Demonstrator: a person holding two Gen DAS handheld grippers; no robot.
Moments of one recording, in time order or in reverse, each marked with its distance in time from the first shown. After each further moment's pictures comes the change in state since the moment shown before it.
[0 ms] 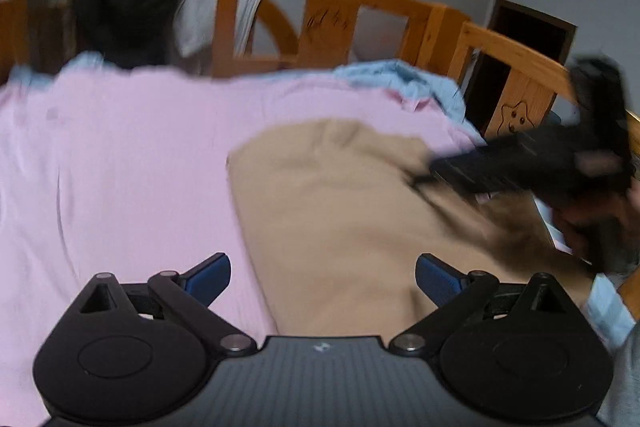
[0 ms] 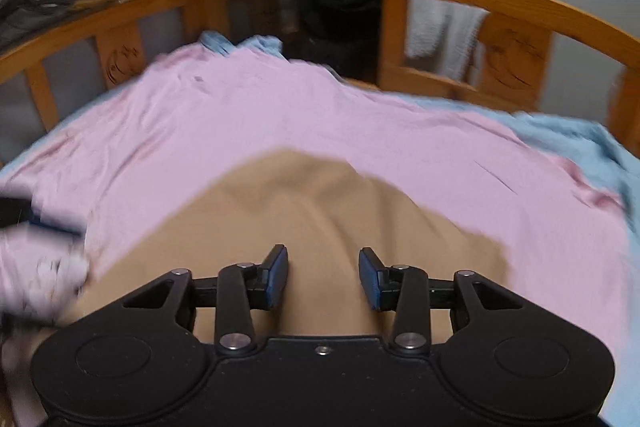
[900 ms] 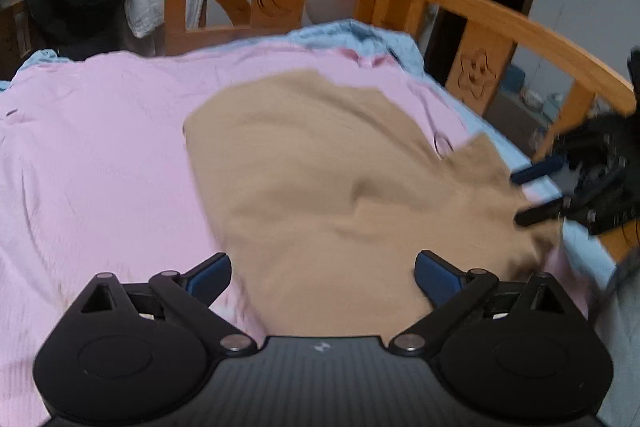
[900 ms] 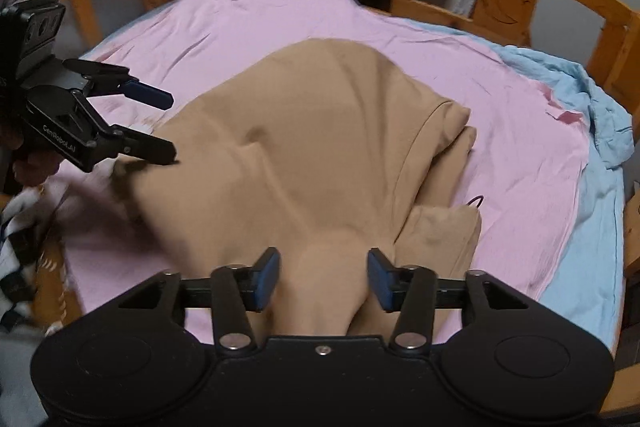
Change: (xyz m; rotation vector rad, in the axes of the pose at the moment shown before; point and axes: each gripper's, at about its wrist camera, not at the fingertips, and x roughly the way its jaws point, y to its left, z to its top) left arm -0.003 -0.019 -0.022 0.079 0.130 -0.096; right arm -0.102 0.012 -0.068 -0.084 0.208 0.032
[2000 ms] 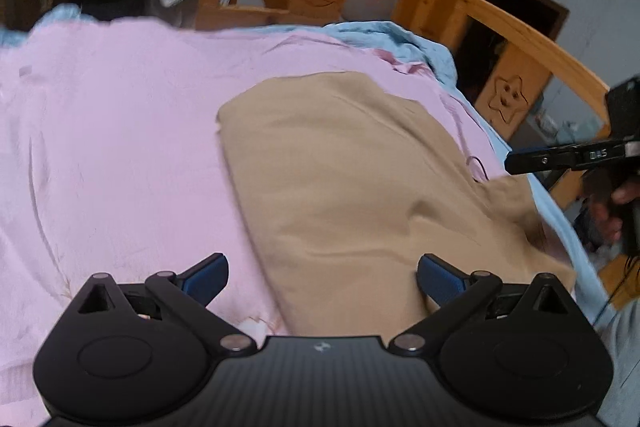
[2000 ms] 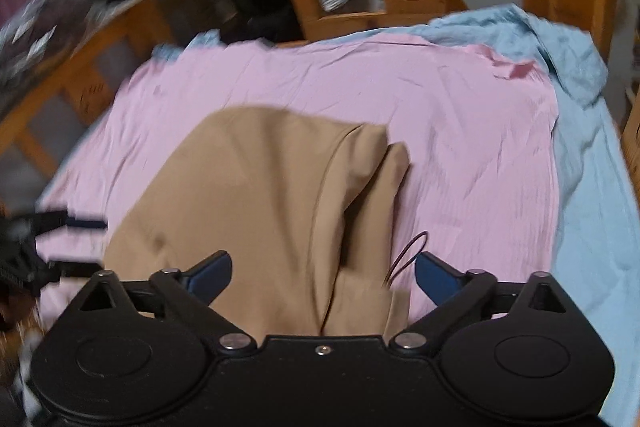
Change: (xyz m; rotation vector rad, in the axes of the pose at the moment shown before) left arm 0.018 0.051 0.023 -0.167 0.031 -0.036; right arm 0.038 -0.105 0.027 0.419 -0.116 0.066
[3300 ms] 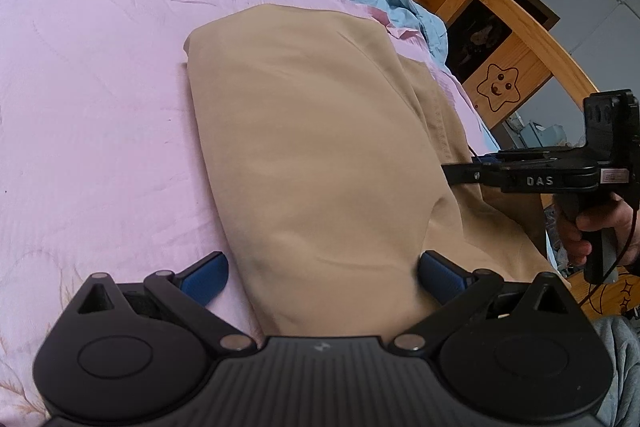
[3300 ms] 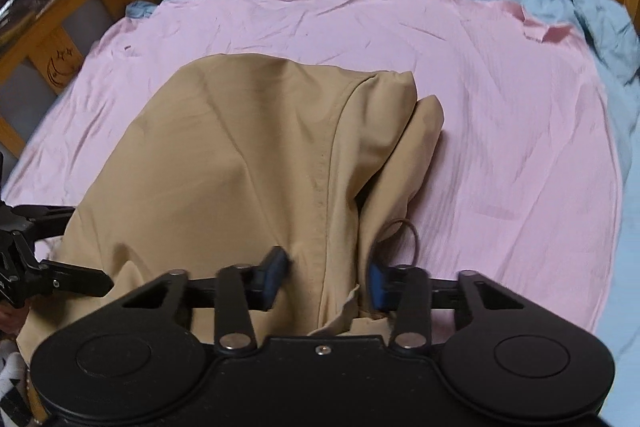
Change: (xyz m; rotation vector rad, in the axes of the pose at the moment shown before) left arm 0.066 0.030 0.002 -0.102 0.130 -0.174; right arm 0.066 0.028 0.003 -0.058 0.132 -0.096
